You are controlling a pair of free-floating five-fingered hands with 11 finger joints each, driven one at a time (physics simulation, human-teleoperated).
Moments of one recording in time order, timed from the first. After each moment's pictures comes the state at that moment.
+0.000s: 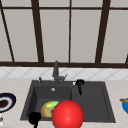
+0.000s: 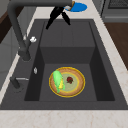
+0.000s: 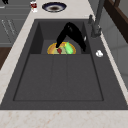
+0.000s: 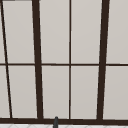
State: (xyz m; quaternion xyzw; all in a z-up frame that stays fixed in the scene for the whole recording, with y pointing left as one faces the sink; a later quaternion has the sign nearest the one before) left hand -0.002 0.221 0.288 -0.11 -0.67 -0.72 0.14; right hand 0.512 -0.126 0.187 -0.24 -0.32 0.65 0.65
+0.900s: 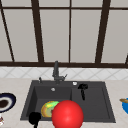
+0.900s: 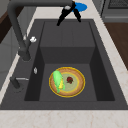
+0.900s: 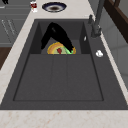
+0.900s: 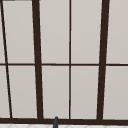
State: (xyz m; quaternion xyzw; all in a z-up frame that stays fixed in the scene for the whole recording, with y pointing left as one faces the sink) left hand -0.002 0.221 0.288 -0.11 -0.67 -0.72 0.14; right hand 0.436 -0.151 0.198 -0.25 -0.33 0.65 0.64
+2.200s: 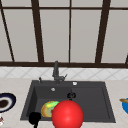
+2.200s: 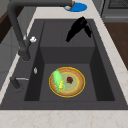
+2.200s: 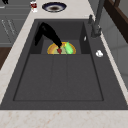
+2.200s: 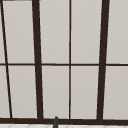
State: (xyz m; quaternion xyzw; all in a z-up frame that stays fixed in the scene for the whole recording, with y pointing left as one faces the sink) left hand -0.002 0.221 0.288 -0.11 -0.67 -0.72 0.14; right hand 0.373 -0.038 0.142 -0.27 -0.30 0.67 0.63
